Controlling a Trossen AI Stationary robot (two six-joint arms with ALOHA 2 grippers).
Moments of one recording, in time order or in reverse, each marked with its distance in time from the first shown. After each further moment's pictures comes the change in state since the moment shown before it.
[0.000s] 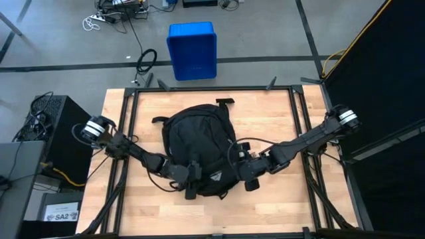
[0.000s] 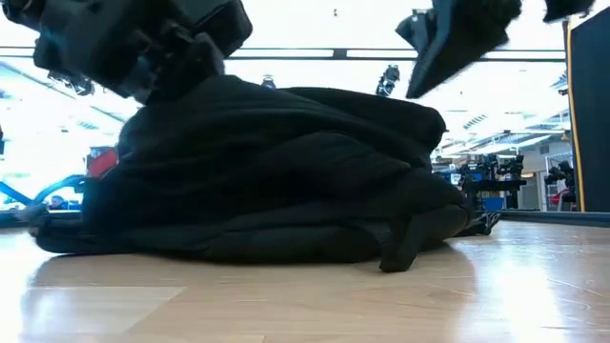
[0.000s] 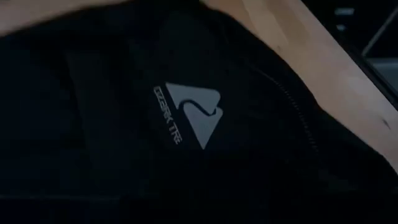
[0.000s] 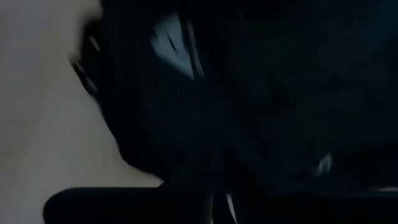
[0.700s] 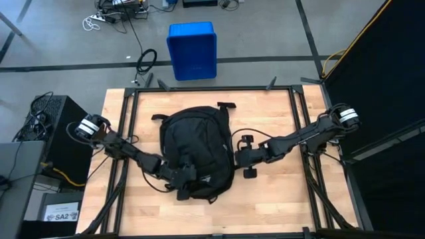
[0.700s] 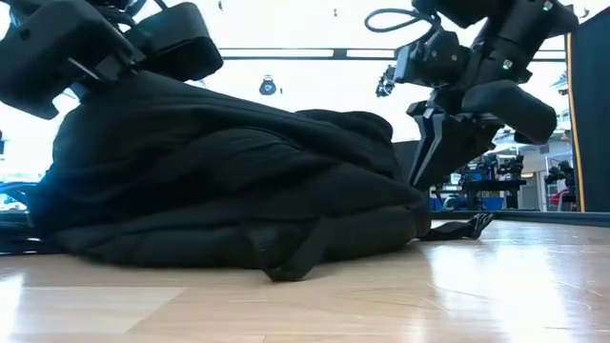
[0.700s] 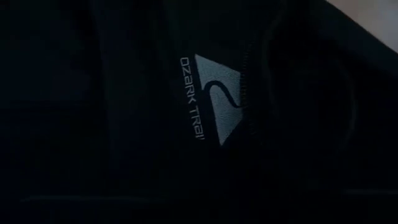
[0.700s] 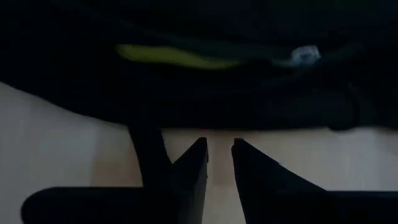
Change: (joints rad) left arm -0.041 -0.064 0.000 -0.341 0.013 -0.166; right arm -0.141 -0.014 -0.308 0.307 -0.027 0.007
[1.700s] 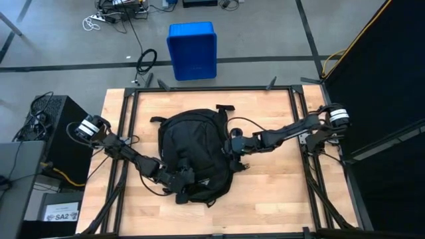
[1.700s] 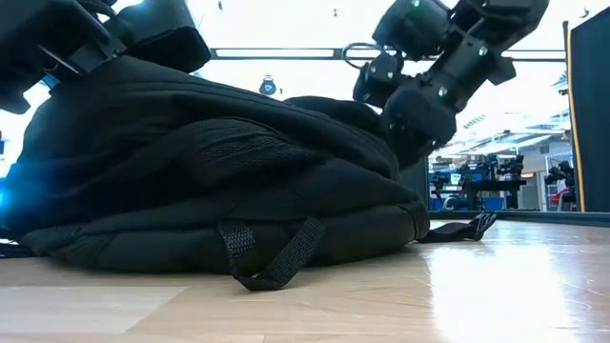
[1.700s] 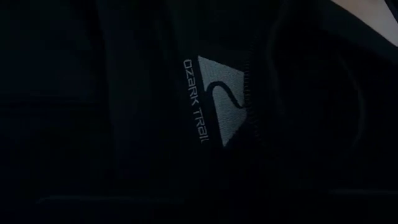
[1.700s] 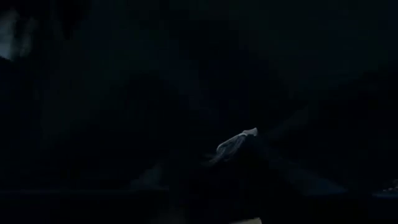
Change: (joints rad) left arm -0.046 0.003 -0.003 0.032 -0.065 -0.037; right arm -0.173 0.119 -0.024 0.366 -0.189 0.063
